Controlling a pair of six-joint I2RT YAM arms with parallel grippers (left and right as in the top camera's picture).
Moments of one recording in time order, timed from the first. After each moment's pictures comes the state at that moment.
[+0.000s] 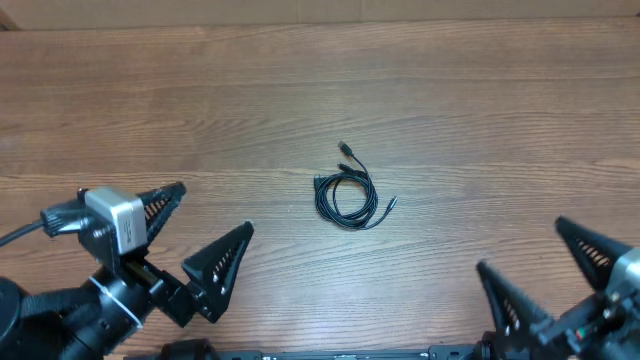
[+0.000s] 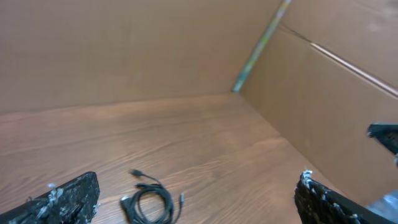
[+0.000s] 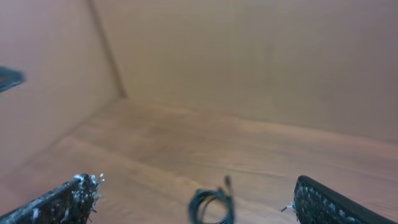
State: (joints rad) left arm 0.10 0.76 1.57 -1.07 0.77 -0.20; right arm -0.06 0.55 1.49 -1.13 -0.59 0.04
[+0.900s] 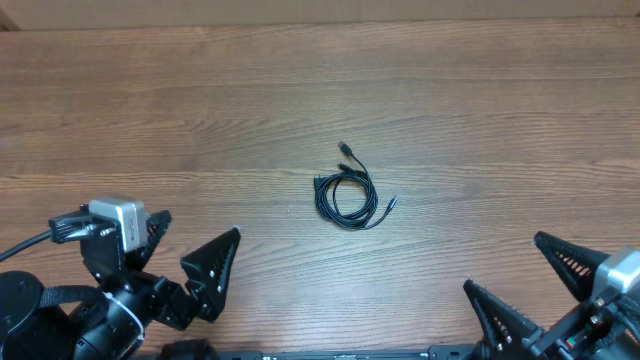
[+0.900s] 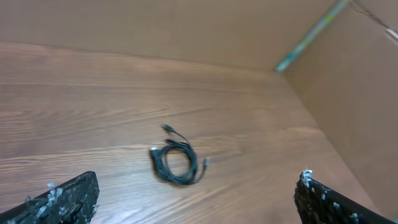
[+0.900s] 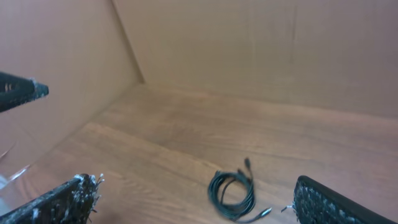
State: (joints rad) left arm 0.10 0.76 1.58 -1.29 0.56 -0.19; right arm -0.07 0.55 1.49 -1.22 -0.66 0.04
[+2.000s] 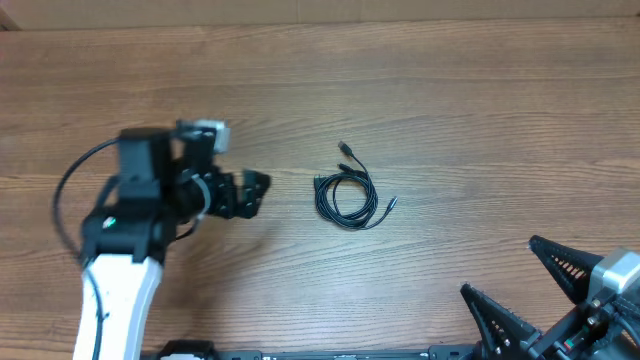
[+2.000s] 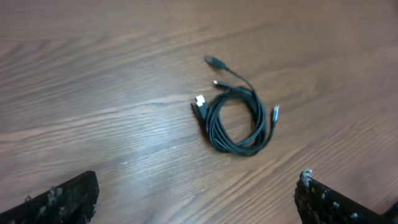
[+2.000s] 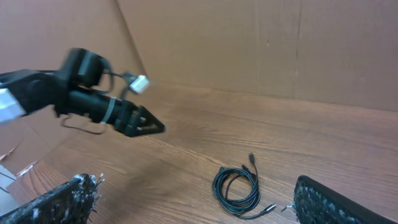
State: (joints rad) left arm -0.10 1.15 1.07 -0.83 0.43 -0.02; right arm -0.06 0.55 1.49 -1.23 -0.67 0.04
